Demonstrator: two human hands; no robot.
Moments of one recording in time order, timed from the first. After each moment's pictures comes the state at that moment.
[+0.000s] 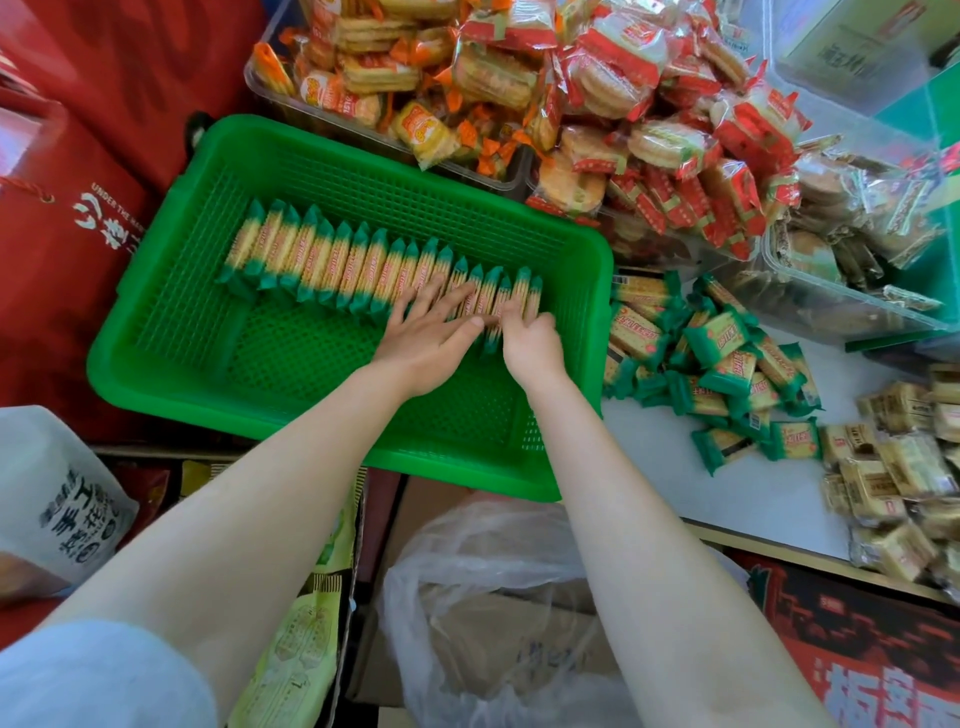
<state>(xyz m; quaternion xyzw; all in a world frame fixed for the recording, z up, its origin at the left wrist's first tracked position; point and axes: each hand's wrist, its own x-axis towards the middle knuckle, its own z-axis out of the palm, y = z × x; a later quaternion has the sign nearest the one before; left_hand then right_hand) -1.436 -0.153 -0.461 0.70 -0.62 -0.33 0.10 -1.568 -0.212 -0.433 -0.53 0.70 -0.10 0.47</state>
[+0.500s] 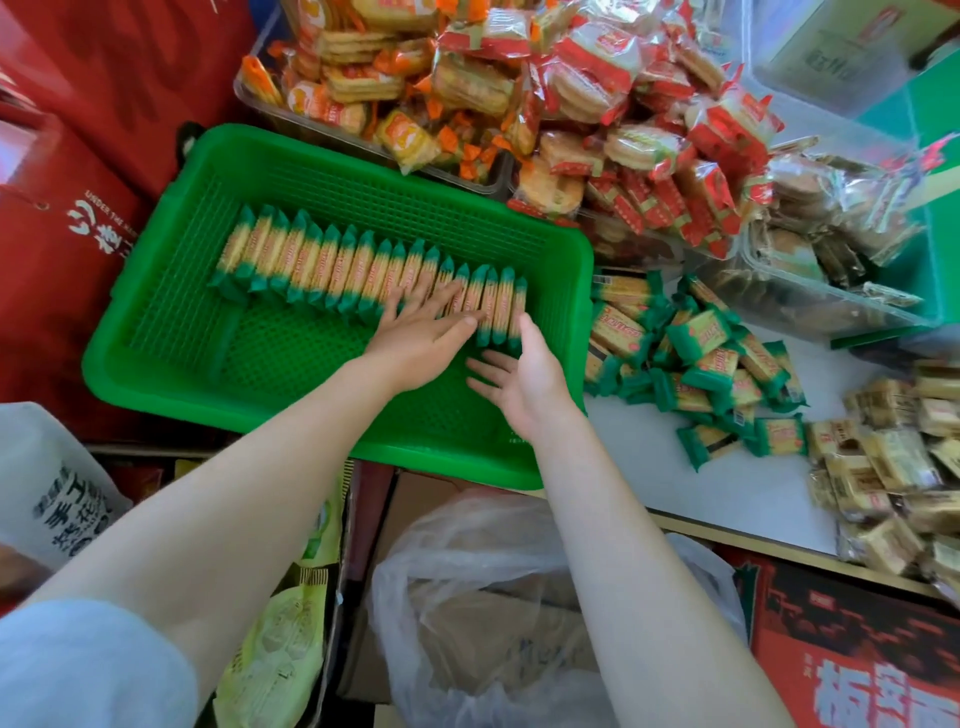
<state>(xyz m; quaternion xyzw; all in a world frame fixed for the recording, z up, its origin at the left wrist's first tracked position) -1.442 -0.157 -0.450 0.71 -0.62 -0.33 0.07 -1.589 -0.180 -0.410 -0.21 0.57 -0.23 0.76</state>
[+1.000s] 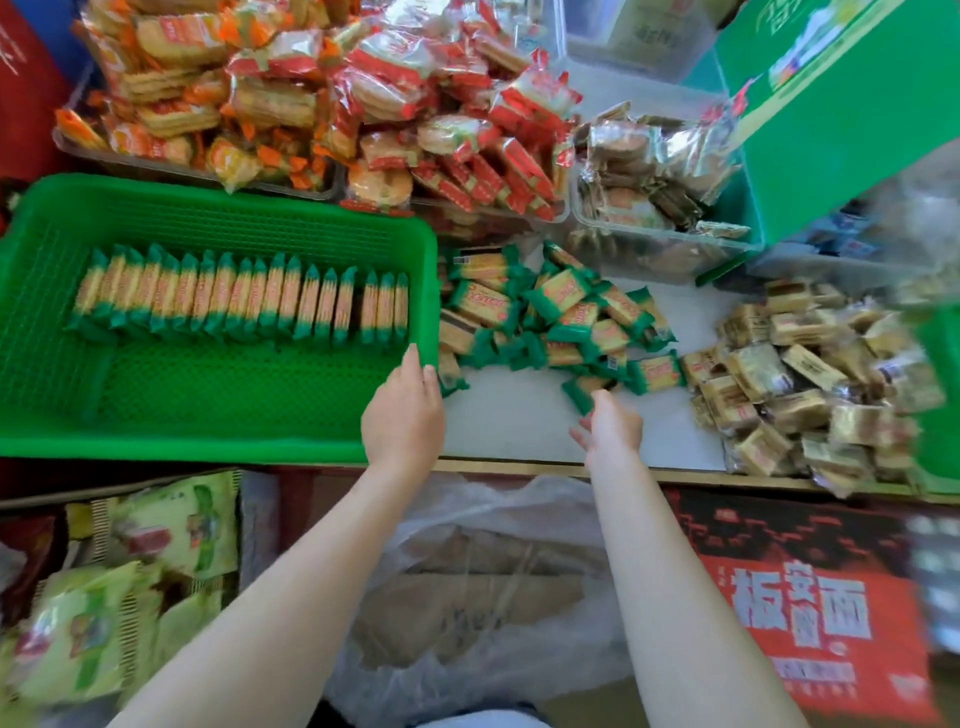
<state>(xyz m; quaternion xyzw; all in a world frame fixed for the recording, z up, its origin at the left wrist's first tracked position) -1.625 -0.115 -0.404 0.83 -0.47 -0.25 0.17 -1.830 -0.173 -0.411 -0.12 0.79 -0.36 0.49</state>
